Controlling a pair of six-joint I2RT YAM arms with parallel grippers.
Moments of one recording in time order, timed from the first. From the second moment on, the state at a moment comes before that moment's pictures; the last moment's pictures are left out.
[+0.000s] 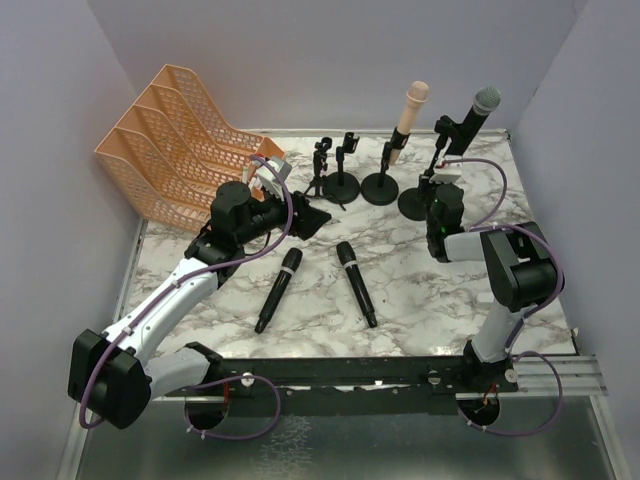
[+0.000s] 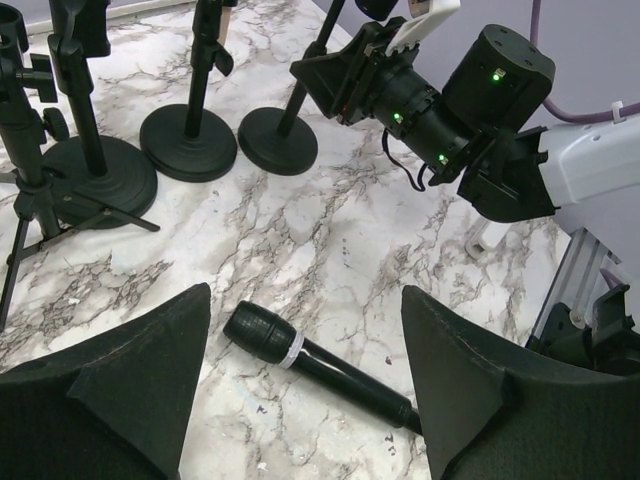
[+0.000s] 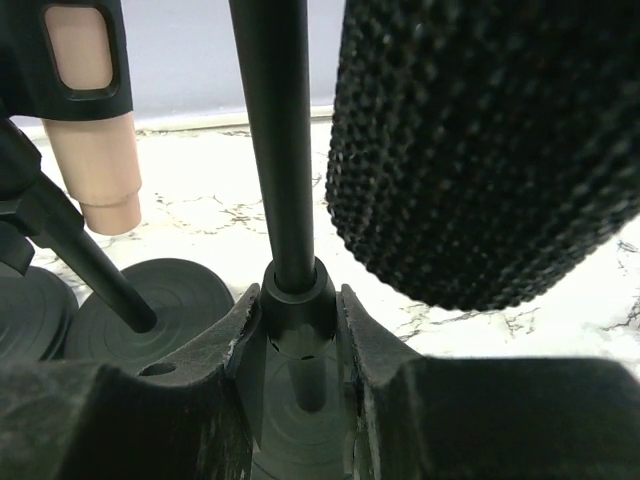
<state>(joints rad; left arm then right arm) -0.49 1.13 0.85 0.15 0.44 -0.32 0.23 1.80 0.74 1.03 0.30 0.02</state>
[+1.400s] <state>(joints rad) -0.49 1.66 1.28 0.22 0.02 -0.34 0.23 1.13 0.37 0.77 0.12 0.34</state>
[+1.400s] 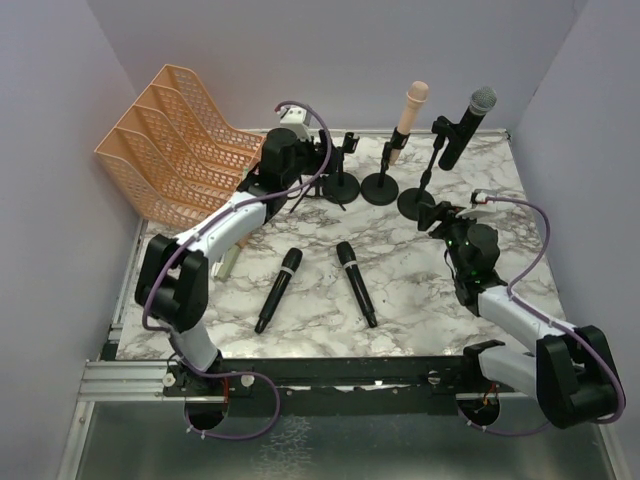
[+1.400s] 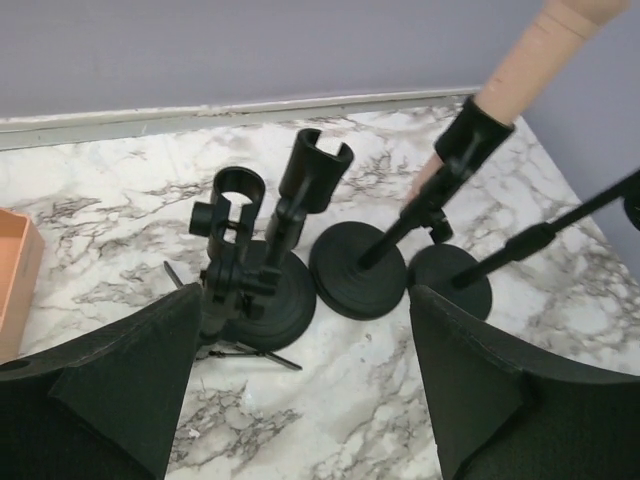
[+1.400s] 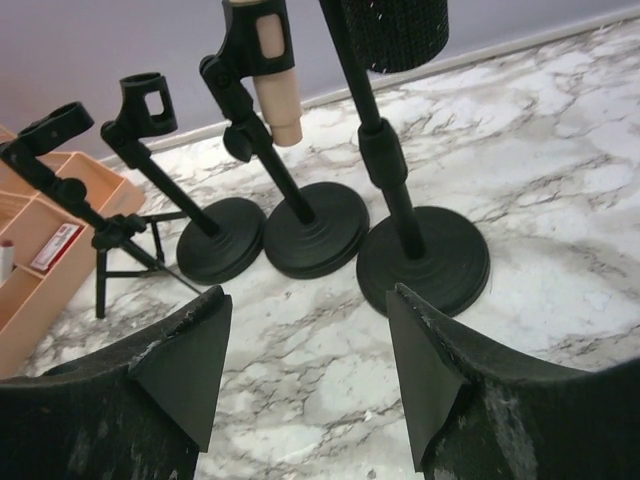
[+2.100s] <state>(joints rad) -0.46 1.91 1.49 0.10 -0.01 -0.25 0.23 1.00 0.35 0.51 -0.05 0.46</state>
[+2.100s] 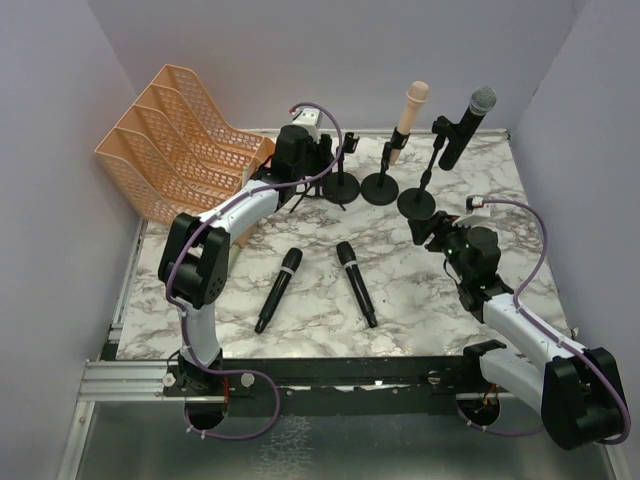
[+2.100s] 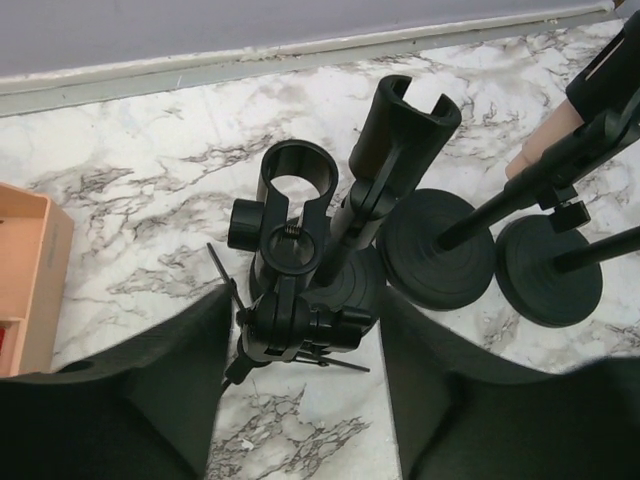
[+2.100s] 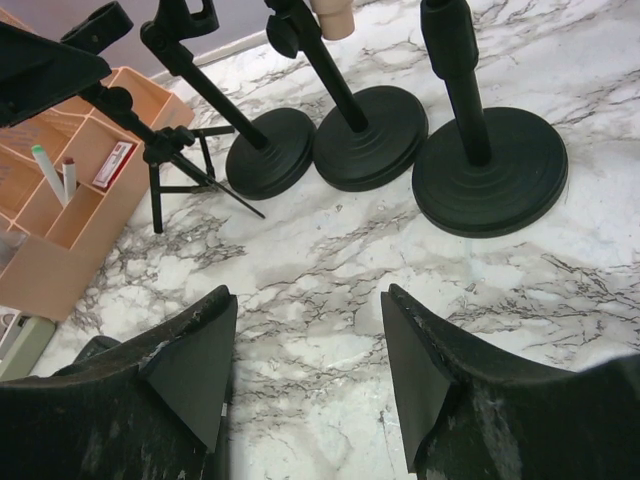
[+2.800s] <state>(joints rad) -0.46 1.77 1.35 0.04 0.22 -0.03 0.24 1.06 0.46 0.45 -0.23 0.52</state>
